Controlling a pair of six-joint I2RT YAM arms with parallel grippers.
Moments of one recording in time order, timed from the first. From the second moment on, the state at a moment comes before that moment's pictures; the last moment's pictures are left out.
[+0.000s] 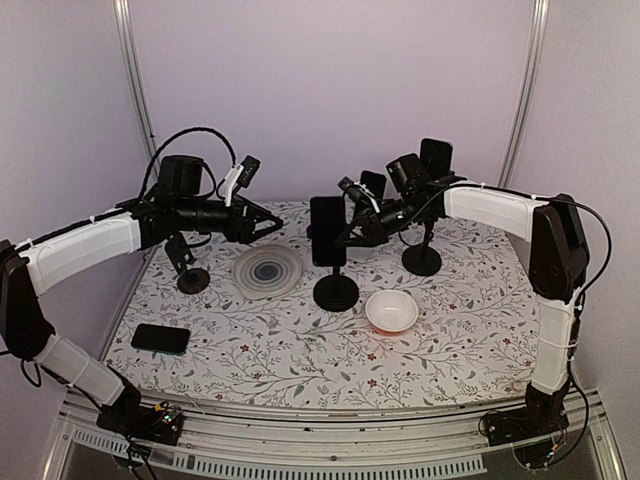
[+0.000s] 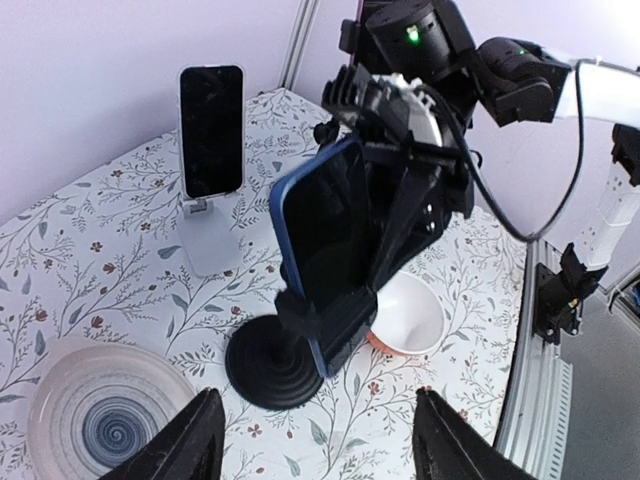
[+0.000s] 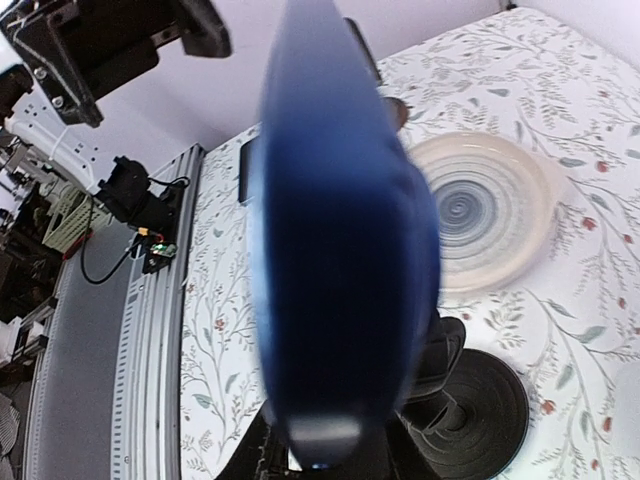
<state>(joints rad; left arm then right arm) -0.48 1.44 1.14 -0.15 0.60 -0.04 0.58 2.03 1.70 -0.49 -0.94 -0.21</state>
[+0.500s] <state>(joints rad) -0.48 1.43 1.11 -0.13 0.51 -0.10 0.52 2.11 1.83 -0.41 -0.90 -0.12</state>
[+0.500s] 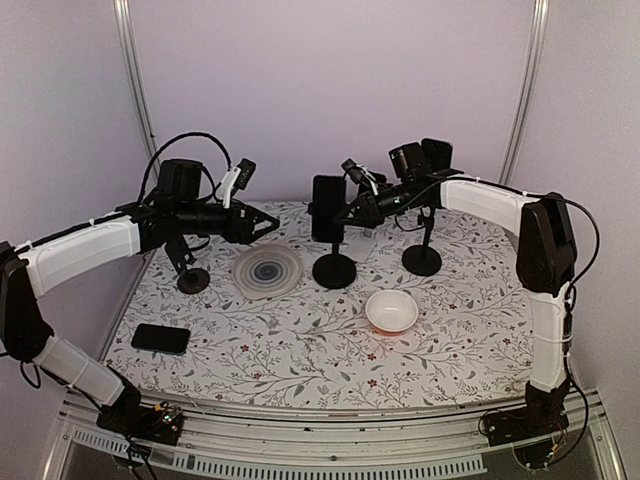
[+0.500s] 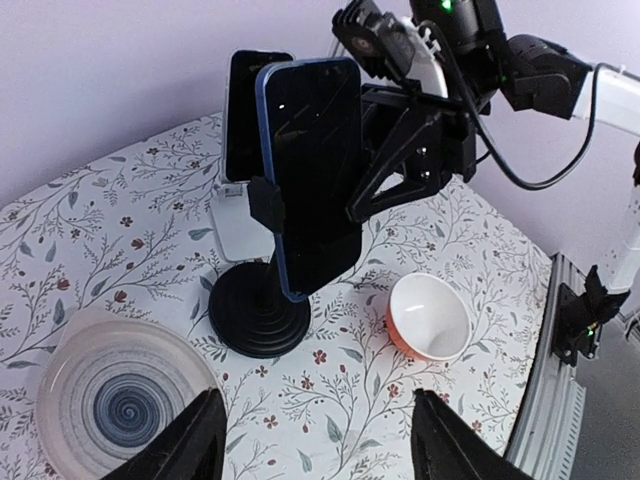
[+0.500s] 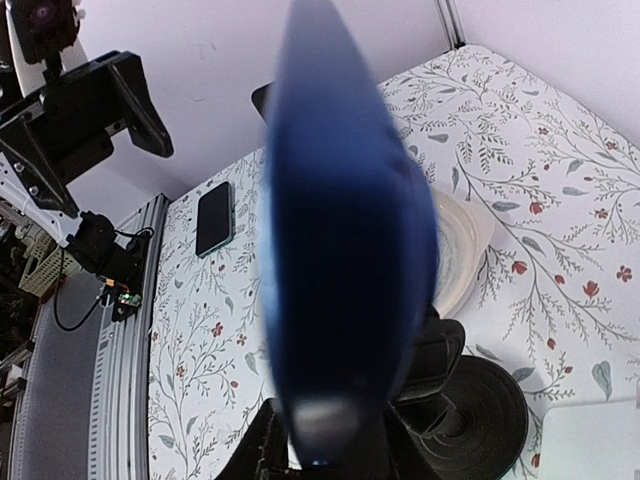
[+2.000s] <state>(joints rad) -0.42 1.18 0.89 -0.31 -0.29 -0.54 0.51 2.18 1.98 -0.31 -0.86 0.01</state>
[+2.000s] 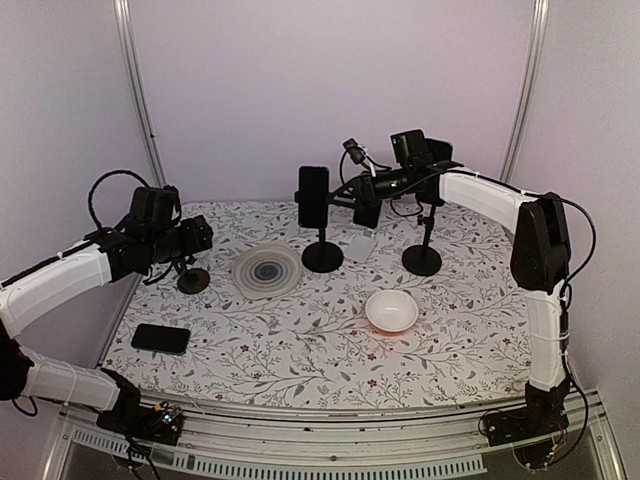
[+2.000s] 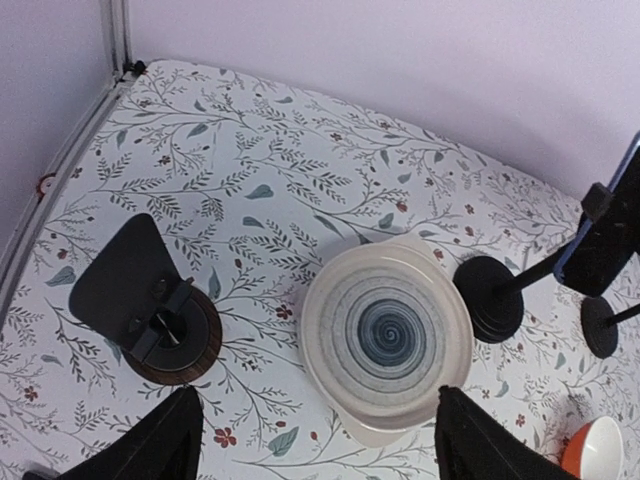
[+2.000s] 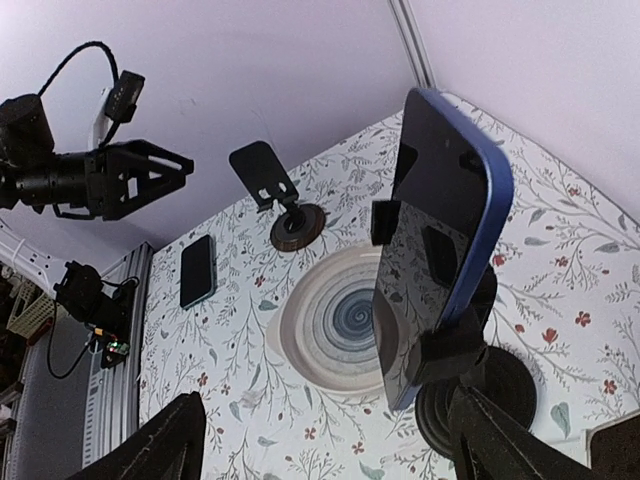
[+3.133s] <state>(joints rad) -0.12 1.40 0.77 -0.88 -0.16 -1.30 0.51 1.70 1.25 -0.52 -1.22 -0.48</state>
